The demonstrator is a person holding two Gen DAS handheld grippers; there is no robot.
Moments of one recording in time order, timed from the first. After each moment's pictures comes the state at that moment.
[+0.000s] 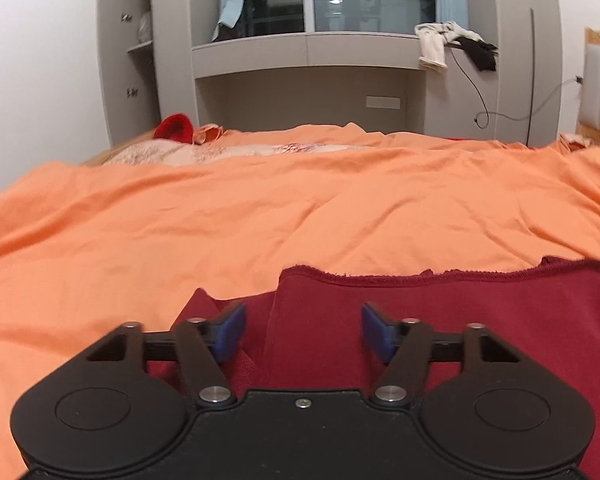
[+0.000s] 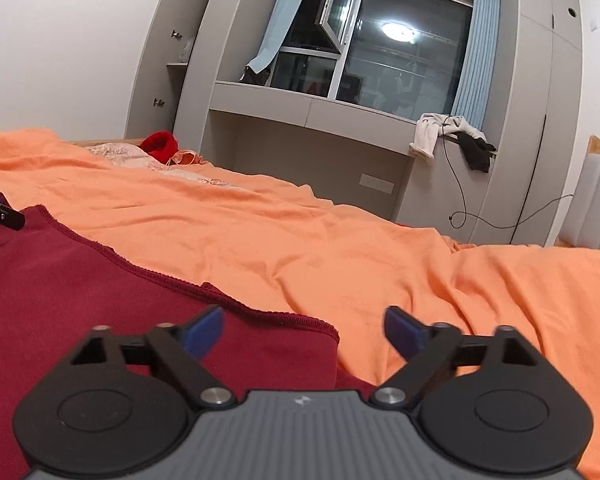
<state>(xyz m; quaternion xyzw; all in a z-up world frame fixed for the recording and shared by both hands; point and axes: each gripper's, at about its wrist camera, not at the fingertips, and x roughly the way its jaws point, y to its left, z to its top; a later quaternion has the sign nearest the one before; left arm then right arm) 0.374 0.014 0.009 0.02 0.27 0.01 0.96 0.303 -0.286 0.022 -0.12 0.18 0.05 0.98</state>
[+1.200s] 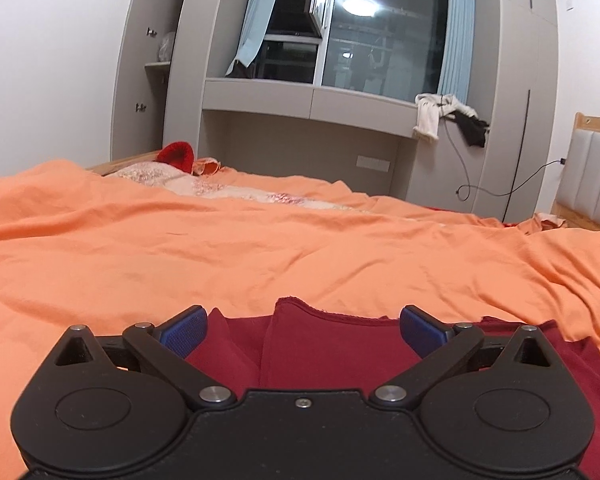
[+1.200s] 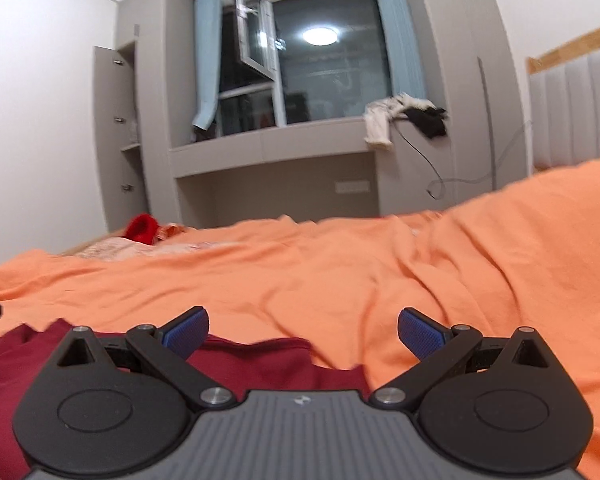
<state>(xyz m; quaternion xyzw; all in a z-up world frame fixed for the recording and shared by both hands) 0.290 0.025 0.048 -0.06 0.19 -0.02 0.98 0.252 -0.338 0.060 0.06 0.13 0.05 0.99</state>
